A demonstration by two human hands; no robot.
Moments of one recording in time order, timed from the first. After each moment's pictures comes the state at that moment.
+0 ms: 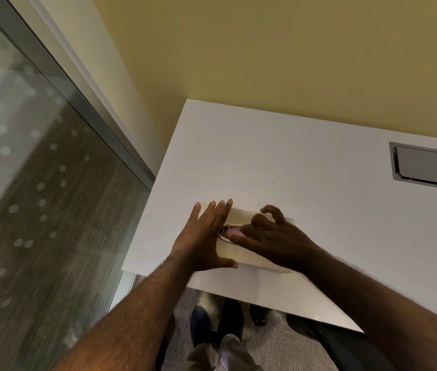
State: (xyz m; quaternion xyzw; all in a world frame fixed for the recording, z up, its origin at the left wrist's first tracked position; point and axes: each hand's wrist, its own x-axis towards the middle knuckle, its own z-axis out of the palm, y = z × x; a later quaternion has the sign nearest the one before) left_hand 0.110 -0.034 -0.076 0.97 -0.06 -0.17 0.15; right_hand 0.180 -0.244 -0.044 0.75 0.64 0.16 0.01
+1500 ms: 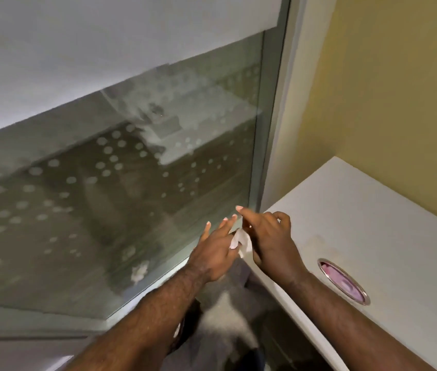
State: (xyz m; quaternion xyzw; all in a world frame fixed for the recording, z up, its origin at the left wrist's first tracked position) left_hand -0.095 0.040 0.013 0.92 0.28 0.02 0.27; right_hand 0.036 -0.065 0.062 0.71 0.63 0.03 -0.31
